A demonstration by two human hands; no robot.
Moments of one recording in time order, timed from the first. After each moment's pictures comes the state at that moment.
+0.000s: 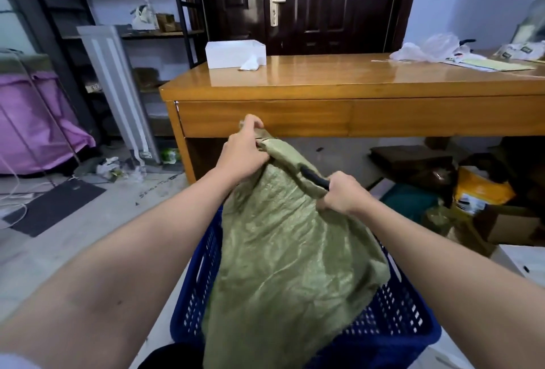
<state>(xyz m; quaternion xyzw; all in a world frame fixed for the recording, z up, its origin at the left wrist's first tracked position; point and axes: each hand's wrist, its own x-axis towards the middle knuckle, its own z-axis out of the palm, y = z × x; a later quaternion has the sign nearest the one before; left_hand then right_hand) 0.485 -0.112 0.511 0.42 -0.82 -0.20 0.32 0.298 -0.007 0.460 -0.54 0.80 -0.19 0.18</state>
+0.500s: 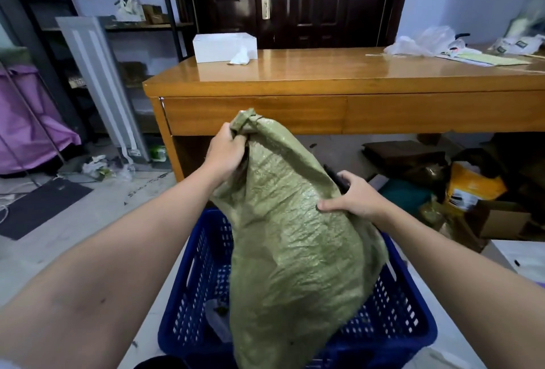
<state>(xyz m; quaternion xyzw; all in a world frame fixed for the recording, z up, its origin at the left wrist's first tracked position) 0.480 -0.147 0.495 0.46 -0.71 -0.37 0.39 0.263 0.010 0.449 -0.46 0.74 -0.35 0.34</state>
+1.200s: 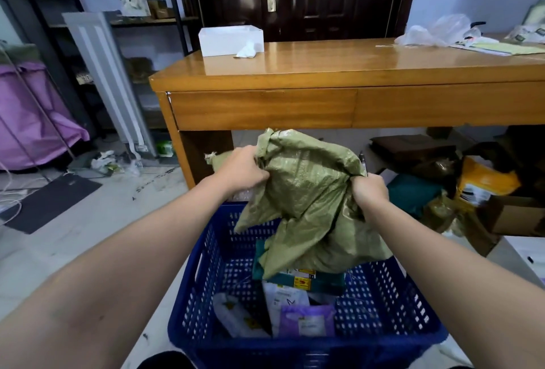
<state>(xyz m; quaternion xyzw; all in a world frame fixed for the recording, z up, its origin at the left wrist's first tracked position) 0.484 -0.120 0.483 0.46 -0.85 -0.20 0.18 0.270 -0.019 0.428 -0.23 0.82 -0.47 0.24</state>
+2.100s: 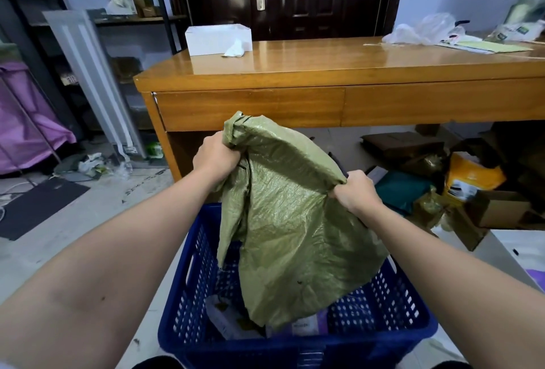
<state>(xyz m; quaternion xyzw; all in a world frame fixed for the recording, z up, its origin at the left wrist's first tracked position) 0.485 -0.141 0.488 0.56 -0.76 -0.19 0.27 0.268 -0.009 0.427 -0.37 0.83 -0.37 0.21</state>
